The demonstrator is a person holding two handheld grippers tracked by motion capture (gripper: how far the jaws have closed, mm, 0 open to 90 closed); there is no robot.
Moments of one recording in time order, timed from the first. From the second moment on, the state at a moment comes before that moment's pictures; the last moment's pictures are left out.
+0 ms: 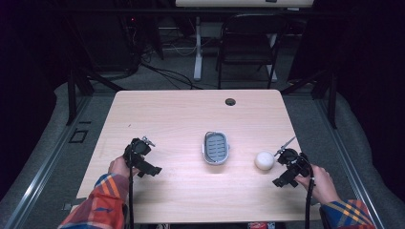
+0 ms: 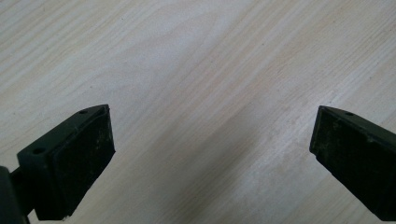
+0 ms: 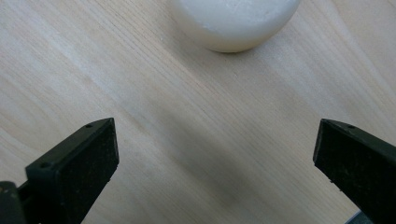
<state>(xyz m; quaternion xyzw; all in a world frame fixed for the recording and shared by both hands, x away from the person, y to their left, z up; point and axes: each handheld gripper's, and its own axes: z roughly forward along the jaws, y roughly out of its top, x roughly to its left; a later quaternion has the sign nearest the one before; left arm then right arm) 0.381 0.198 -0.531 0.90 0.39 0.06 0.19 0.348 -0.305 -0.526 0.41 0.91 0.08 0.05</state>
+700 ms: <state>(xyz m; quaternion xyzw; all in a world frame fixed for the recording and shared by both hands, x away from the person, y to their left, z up) 0.382 0.196 -0.532 0.90 0.39 0.06 0.19 0.359 -0.296 -0.527 0.40 0.91 0.12 0.05</state>
